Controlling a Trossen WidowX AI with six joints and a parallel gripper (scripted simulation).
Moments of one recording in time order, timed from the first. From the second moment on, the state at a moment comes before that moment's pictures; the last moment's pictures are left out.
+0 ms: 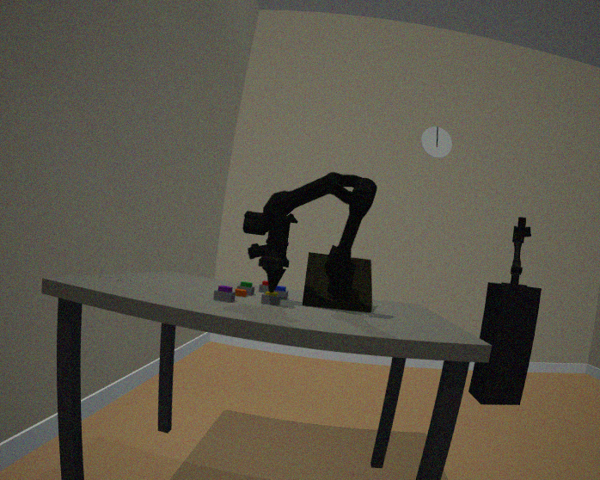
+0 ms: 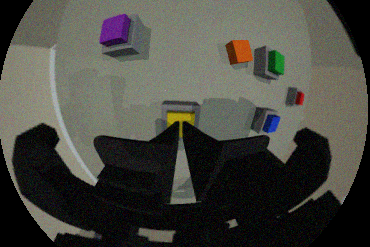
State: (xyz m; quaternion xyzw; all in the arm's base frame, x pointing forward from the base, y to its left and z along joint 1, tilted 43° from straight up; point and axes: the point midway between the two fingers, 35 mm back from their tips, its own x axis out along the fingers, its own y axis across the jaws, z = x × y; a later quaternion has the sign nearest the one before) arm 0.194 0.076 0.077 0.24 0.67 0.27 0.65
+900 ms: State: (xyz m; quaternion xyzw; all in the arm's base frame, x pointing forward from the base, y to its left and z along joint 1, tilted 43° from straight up) arm 0.244 0.027 0.165 0.24 0.68 0.26 0.64
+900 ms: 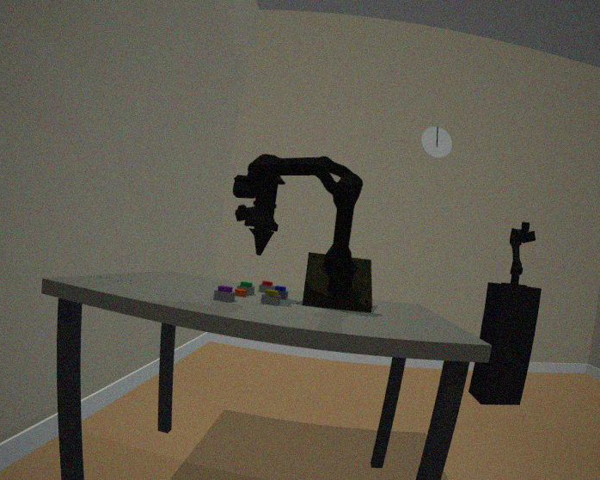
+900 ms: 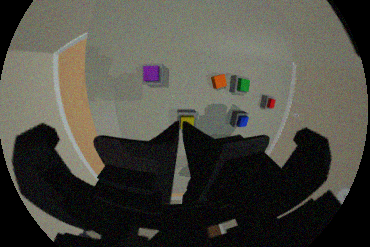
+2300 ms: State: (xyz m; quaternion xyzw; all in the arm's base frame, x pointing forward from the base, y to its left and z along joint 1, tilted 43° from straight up) arm 0.308 0.144 0.134 0.24 0.67 0.27 0.65
